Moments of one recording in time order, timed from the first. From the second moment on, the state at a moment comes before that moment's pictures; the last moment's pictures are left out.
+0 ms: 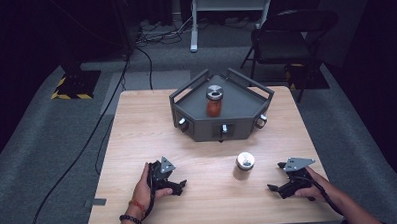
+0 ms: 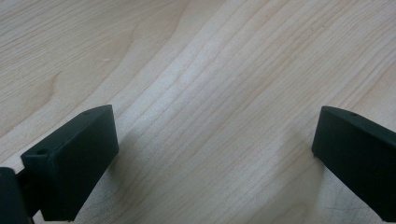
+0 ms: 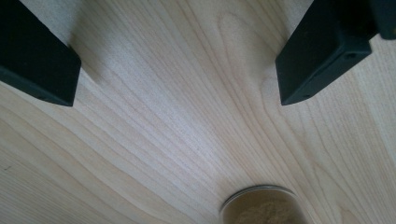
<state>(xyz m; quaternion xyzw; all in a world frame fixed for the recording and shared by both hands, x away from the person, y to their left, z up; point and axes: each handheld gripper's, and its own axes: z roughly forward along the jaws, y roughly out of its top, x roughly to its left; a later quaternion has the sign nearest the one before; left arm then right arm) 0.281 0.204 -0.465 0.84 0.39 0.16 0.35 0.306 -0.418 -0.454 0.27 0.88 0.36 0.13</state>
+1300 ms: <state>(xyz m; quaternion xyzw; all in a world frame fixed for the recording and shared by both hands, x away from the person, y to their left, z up) 0.279 0.203 -0.465 0.84 0.39 0.16 0.35 0.300 -0.412 -0.436 0.25 0.88 0.36 0.15</state>
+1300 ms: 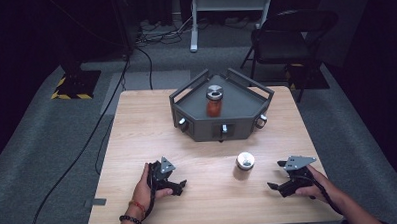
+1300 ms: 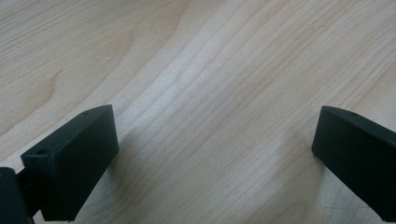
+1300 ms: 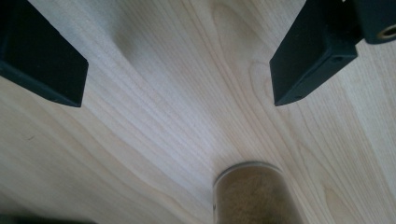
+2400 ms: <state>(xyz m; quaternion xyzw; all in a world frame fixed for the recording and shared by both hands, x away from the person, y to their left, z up) 0.279 0.203 -0.465 0.84 0.39 0.16 0.35 0.299 -0.376 -0.410 0.21 0.88 0.40 0.16</state>
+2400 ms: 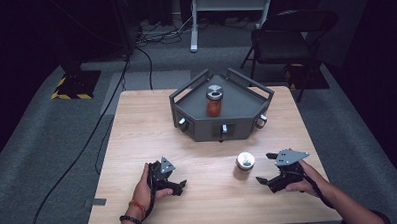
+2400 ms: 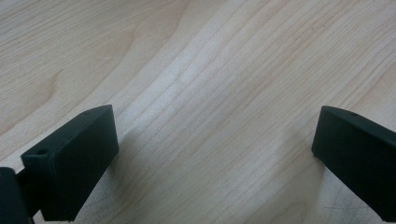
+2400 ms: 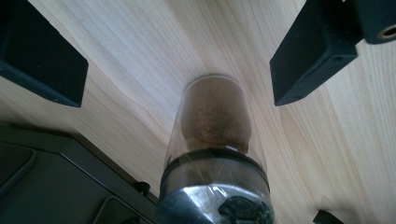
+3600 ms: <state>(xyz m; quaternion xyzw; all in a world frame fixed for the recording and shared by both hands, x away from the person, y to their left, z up) 0.279 0.203 -0.465 0.84 0.39 0.16 0.35 0.340 -0.341 -0.439 0.23 0.87 0.43 0.09</state>
